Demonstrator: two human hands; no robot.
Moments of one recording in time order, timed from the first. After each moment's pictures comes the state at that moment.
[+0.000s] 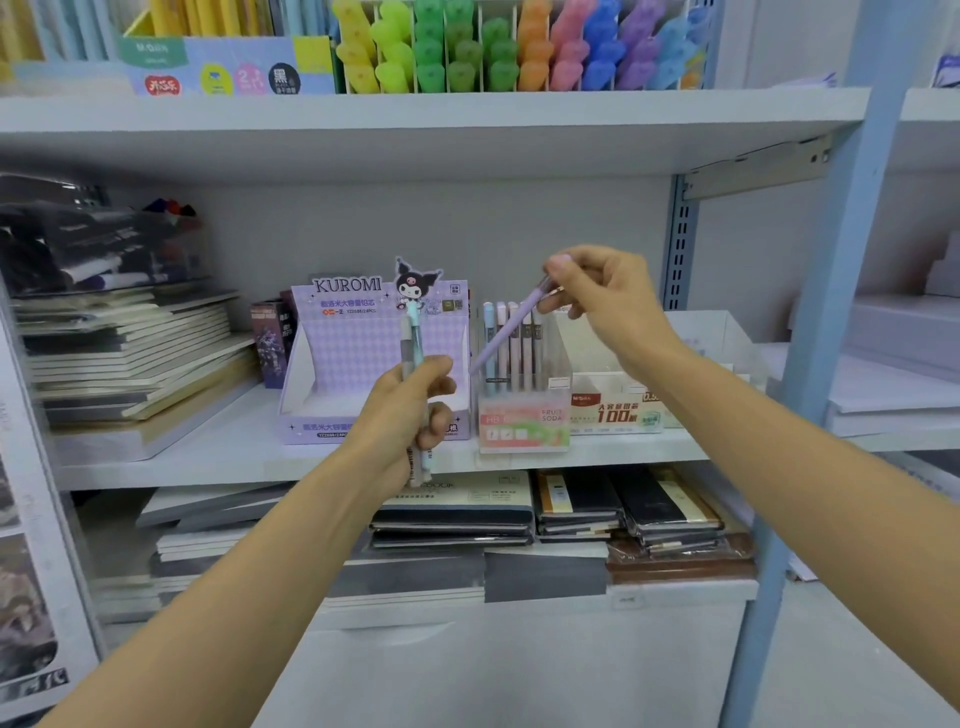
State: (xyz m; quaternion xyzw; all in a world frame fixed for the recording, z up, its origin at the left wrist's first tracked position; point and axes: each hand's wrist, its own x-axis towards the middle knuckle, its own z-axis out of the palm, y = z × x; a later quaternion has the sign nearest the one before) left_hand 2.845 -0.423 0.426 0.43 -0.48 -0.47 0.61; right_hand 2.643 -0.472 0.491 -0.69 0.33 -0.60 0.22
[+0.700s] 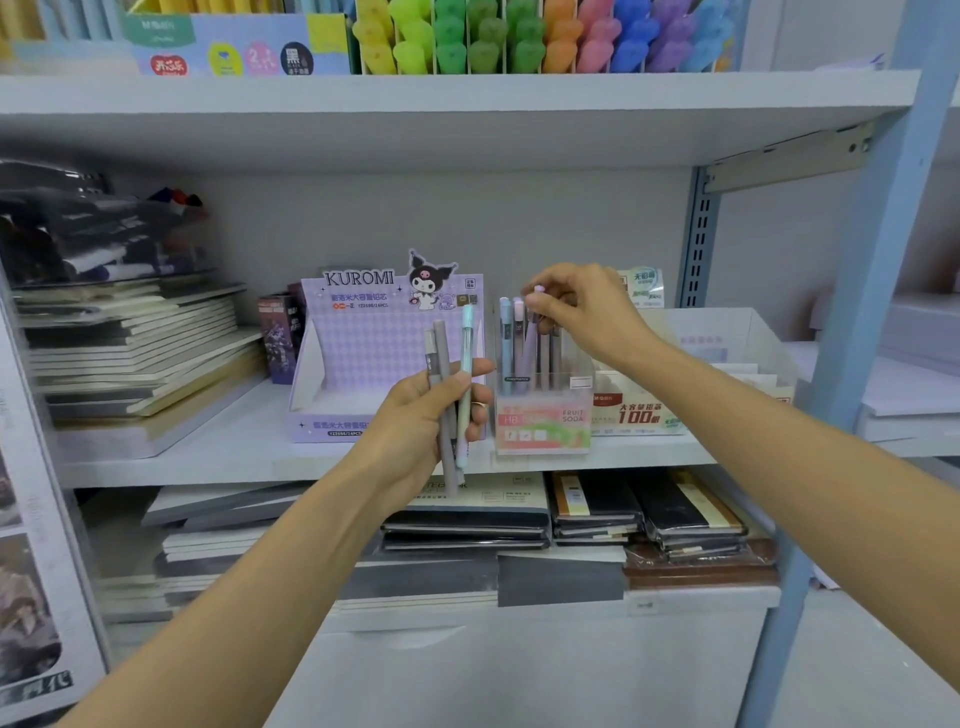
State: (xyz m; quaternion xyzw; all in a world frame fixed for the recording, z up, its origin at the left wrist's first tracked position) left_hand 2.855 -0.426 0.413 0.31 -0.54 -0.52 0.59; right_hand 2.664 -0.510 0.482 -0.78 0.39 -0.48 0.06
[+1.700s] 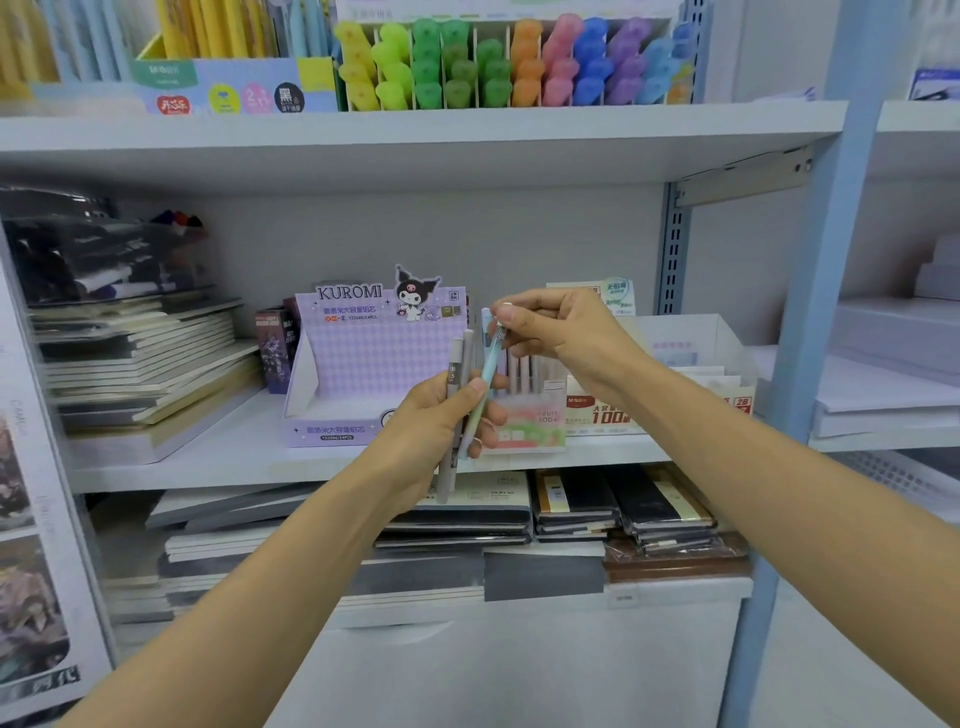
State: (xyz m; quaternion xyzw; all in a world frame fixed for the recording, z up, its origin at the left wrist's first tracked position) left_hand 2.830 -0.402 0.422 0.35 -0.61 -0.47 0.54; right_hand 2.660 -0.456 0.478 -0.70 0.27 -0.53 0.40
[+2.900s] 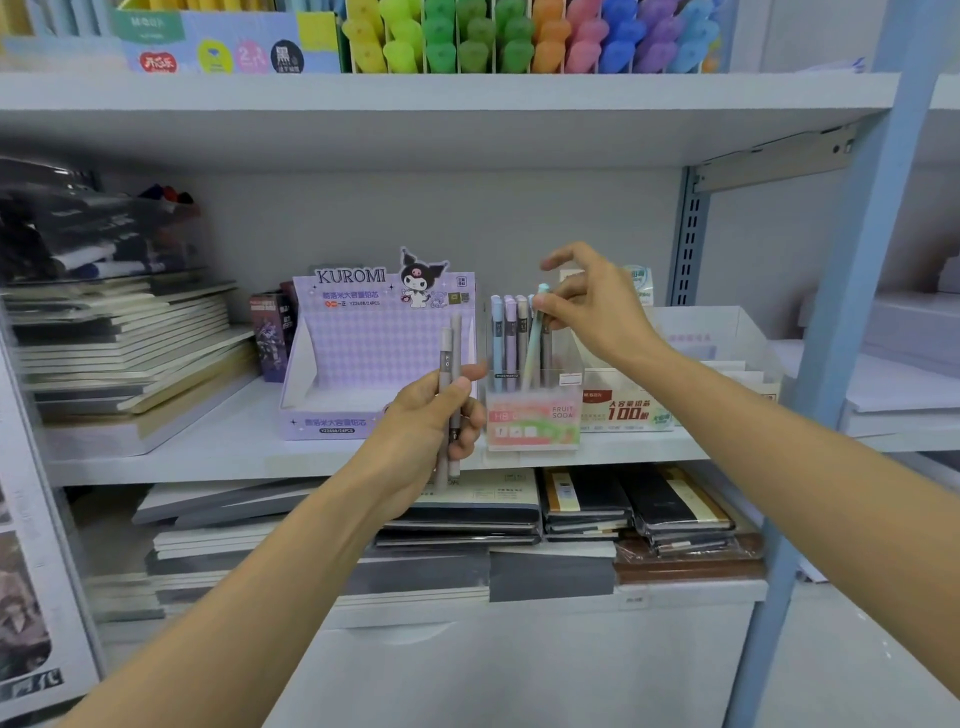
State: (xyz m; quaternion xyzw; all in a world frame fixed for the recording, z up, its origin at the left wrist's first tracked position) left_hand 2.848 -0.425 0.404 0.35 -0.58 -0.49 0.55; right_hand 2.652 -0.509 0.477 -0.74 0.40 -0.53 0.11
